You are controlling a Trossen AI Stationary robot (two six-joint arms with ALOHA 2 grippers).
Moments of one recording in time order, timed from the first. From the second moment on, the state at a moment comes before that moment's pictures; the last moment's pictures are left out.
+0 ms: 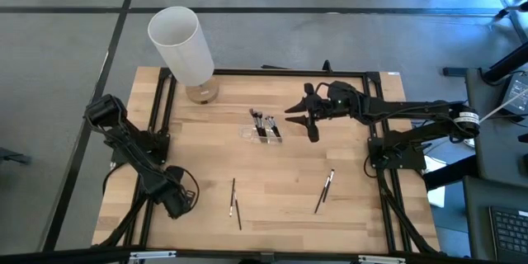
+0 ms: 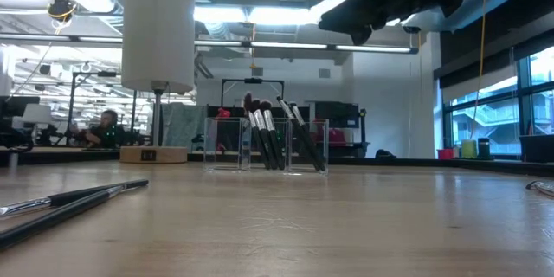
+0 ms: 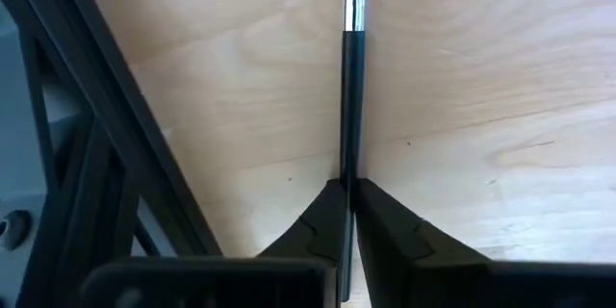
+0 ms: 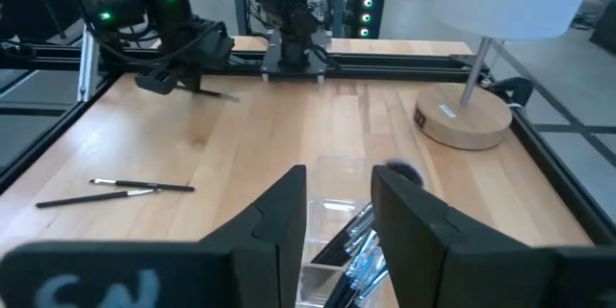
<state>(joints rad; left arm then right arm) -0.90 1.51 0.69 -0.78 0.12 -2.20 -0.25 1.18 0.75 0.18 -0.27 -0.11</state>
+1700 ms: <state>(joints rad) -0.54 1.53 0.87 -0.07 -0.82 -0.99 0.05 1.64 0.75 0.88 -0.27 0.17</state>
